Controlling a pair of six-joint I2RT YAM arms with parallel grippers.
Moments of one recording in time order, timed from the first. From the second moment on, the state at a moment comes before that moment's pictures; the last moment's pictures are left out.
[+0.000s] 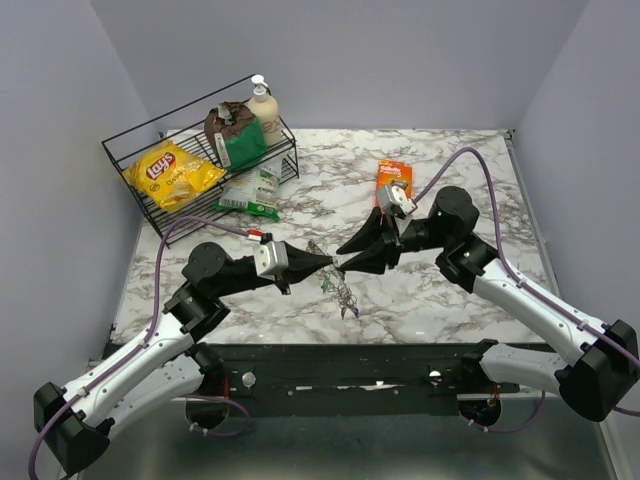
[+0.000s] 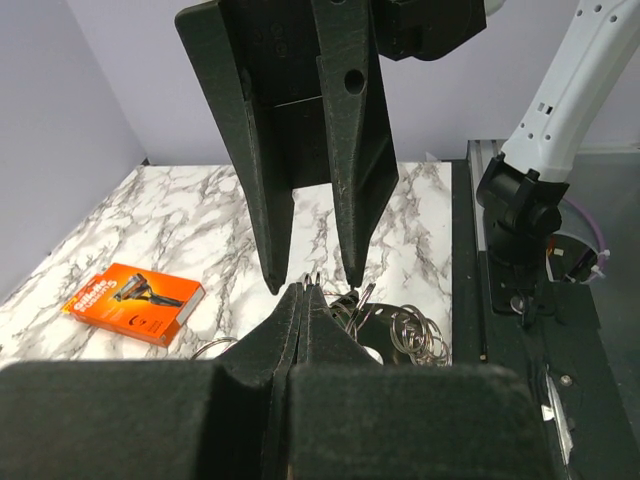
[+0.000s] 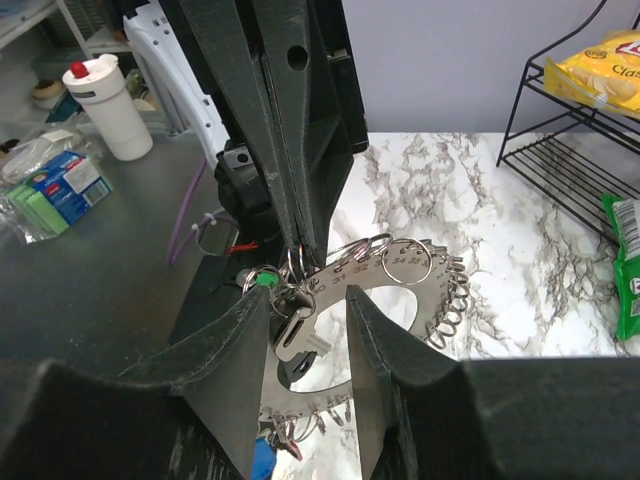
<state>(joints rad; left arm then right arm) -0.74 0.73 0.61 0.31 0.63 0.05 0.64 1.13 0.88 0.28 -1.10 0.08</state>
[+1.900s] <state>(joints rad) -0.74 0.82 0.93 -0.17 0.64 0.19 0.64 1.26 1.08 -0.12 -1.02 -0.11</state>
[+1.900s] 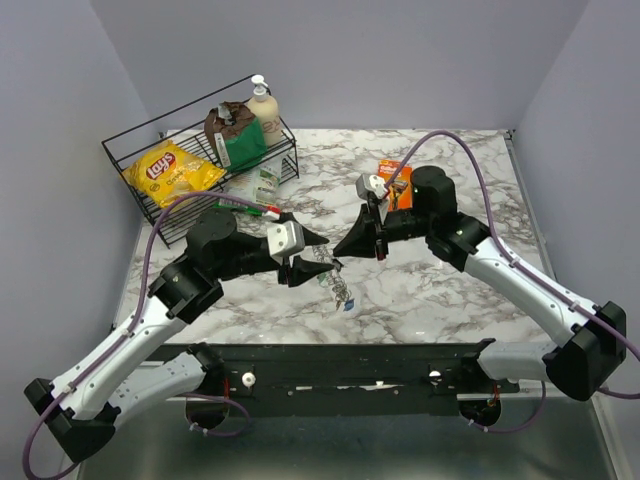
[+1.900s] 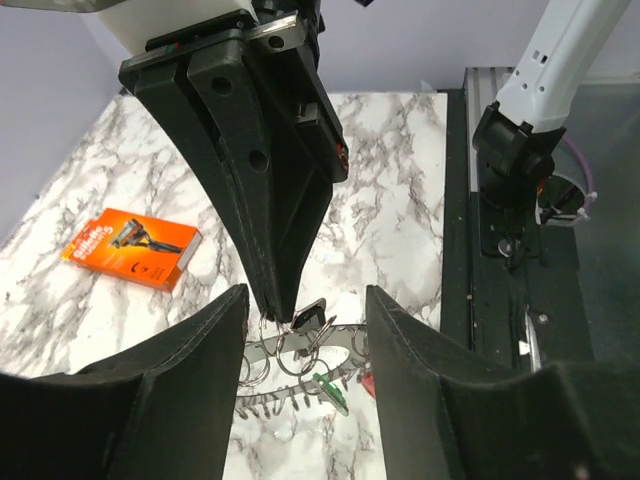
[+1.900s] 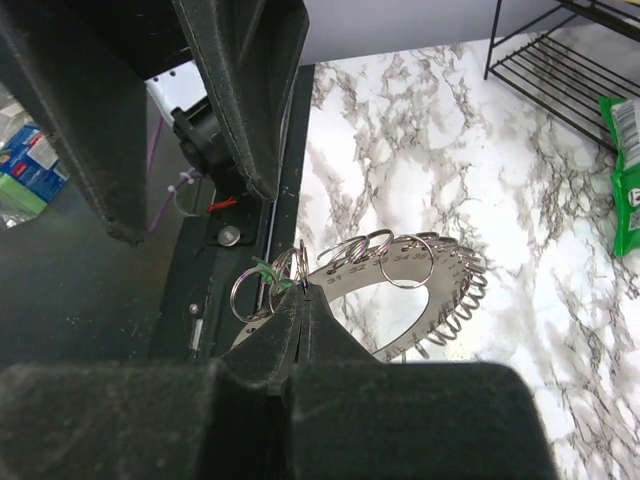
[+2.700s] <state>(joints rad) -0.74 1.09 1.12 -0.51 0.54 0.32 0.66 1.30 1.17 -0.47 -0.77 -0.24</state>
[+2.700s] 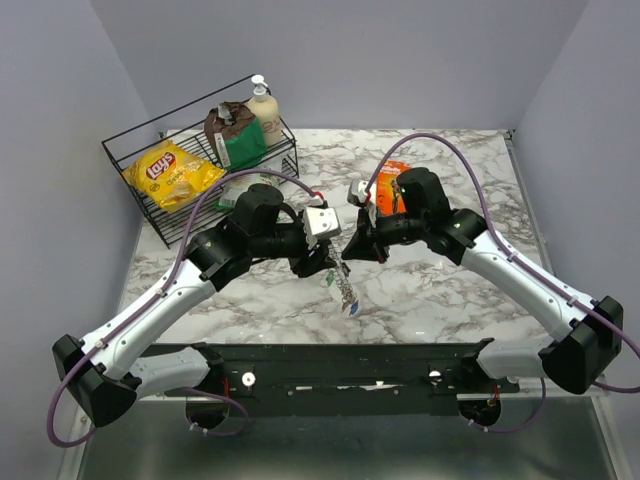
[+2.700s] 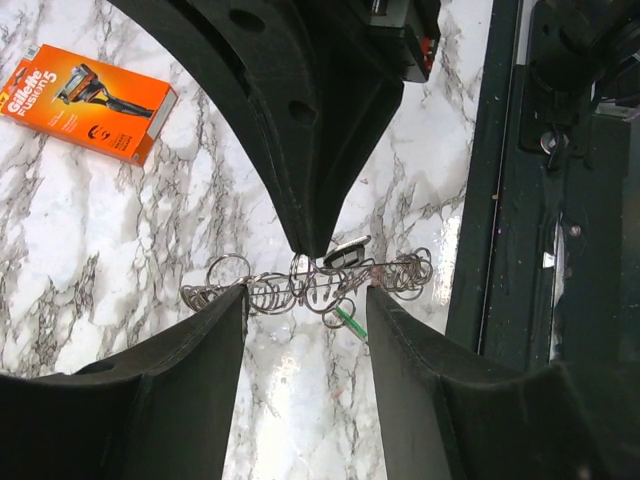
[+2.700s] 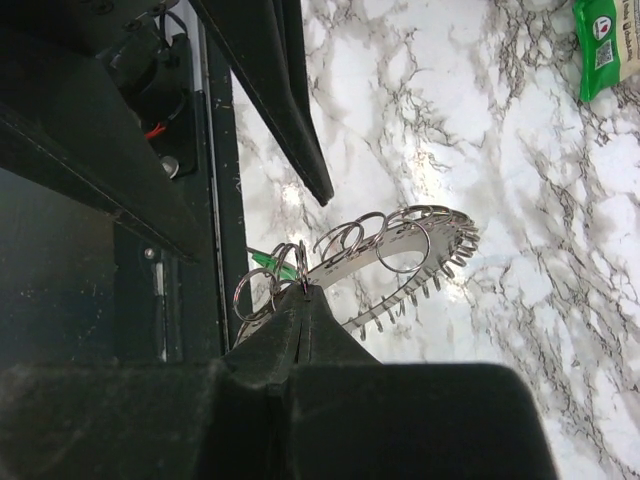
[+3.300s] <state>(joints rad) -0.74 1.15 1.12 -0.43 0.56 0.32 0.66 1.28 1.16 -0.48 -0.75 -0.24</state>
